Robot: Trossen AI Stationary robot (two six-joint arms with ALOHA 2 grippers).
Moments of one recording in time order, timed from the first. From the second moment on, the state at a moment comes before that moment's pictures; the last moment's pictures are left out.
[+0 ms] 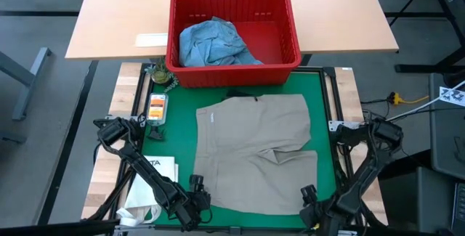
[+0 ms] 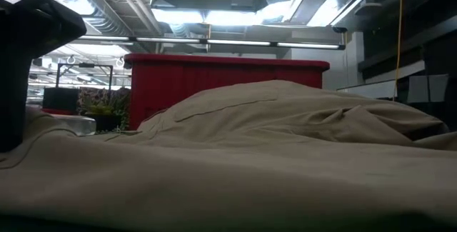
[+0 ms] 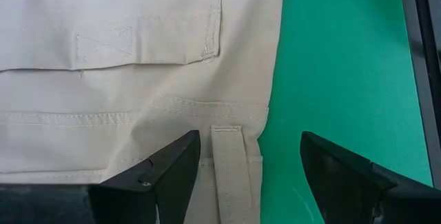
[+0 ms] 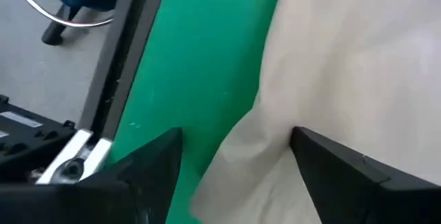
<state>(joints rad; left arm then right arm) -0.79 1.98 1.30 -0.57 -0.35 -0.67 1.11 1.79 1.05 -0.61 0.08 0.73</state>
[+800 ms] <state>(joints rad) -0.77 1.98 1.50 -0.77 -0.13 -0.70 1.11 1.80 1.34 -0.97 0.07 0.69</state>
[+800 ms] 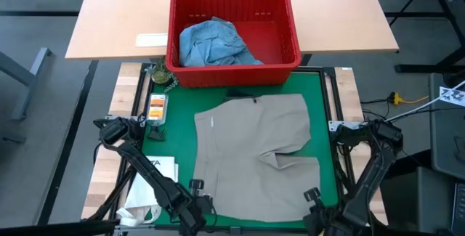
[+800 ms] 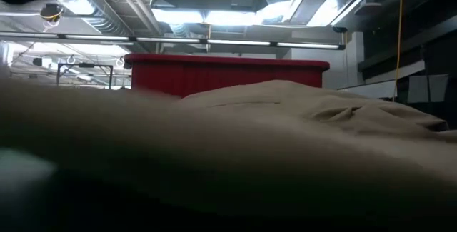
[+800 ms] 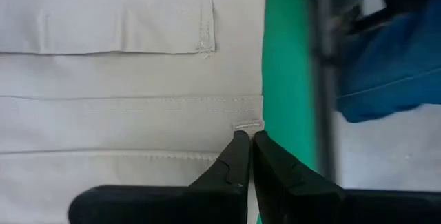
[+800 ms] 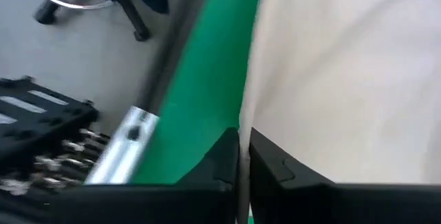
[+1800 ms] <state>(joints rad) -0.70 1.98 1.88 -1.58 -0.58 -0.89 0.85 1.59 1.64 -1.57 0.57 0.56</state>
